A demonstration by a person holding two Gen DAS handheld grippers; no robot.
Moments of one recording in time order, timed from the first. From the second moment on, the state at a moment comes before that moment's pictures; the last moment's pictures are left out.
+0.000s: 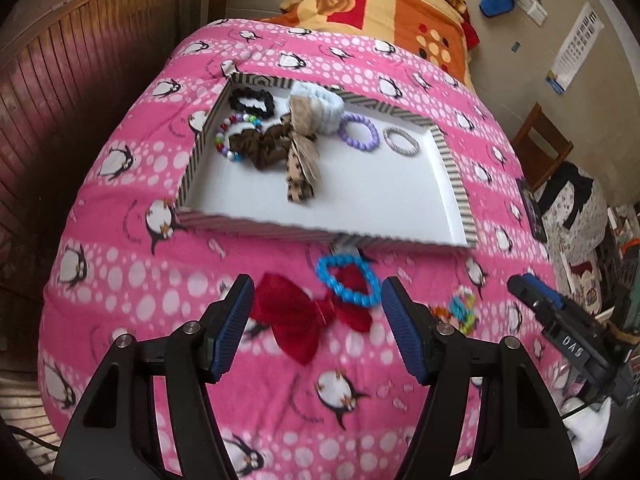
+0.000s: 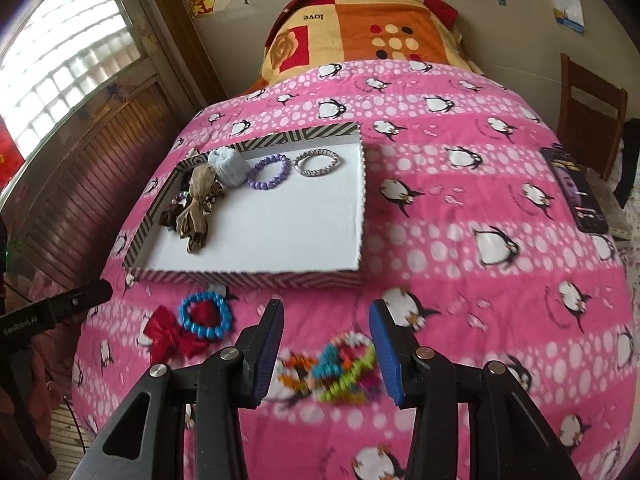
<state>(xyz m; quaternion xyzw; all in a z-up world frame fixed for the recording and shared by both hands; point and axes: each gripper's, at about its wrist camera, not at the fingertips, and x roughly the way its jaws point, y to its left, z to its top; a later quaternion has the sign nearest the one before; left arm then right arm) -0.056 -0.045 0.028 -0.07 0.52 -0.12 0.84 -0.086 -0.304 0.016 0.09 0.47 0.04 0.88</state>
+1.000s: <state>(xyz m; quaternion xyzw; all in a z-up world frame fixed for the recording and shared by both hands) -0.117 -0.050 0.021 -0.08 0.53 -0.10 0.84 -0.142 -0.329 0.012 0.08 0.48 0.04 0.87</state>
